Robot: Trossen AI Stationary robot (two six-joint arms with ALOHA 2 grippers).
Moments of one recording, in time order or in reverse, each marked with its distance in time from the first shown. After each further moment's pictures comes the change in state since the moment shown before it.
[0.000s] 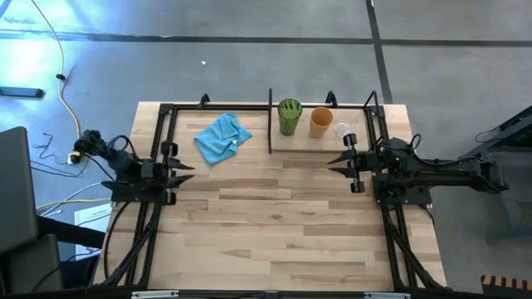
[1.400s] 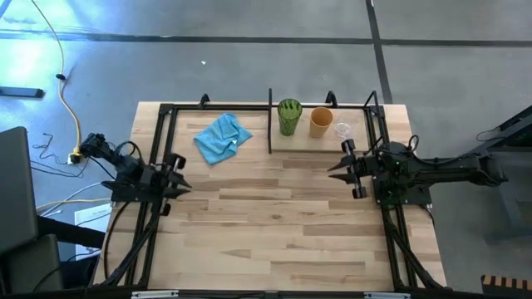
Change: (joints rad) left arm -0.007 -0.109 -0.156 0.138 0.242 -0.107; right arm 0.114 -0.004 0.000 -0.027 0.064 0.044
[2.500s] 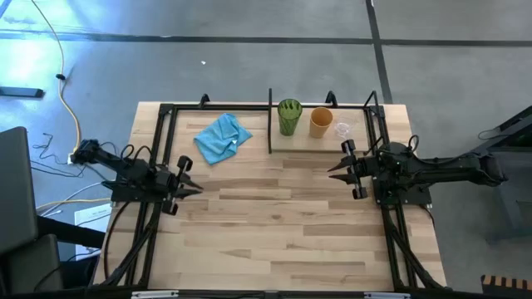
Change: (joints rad) left arm 0.101 0.000 -0.001 -0.273 0.050 -0.173; right arm 0.006 0.002 0.000 0.008 0.001 -0.001
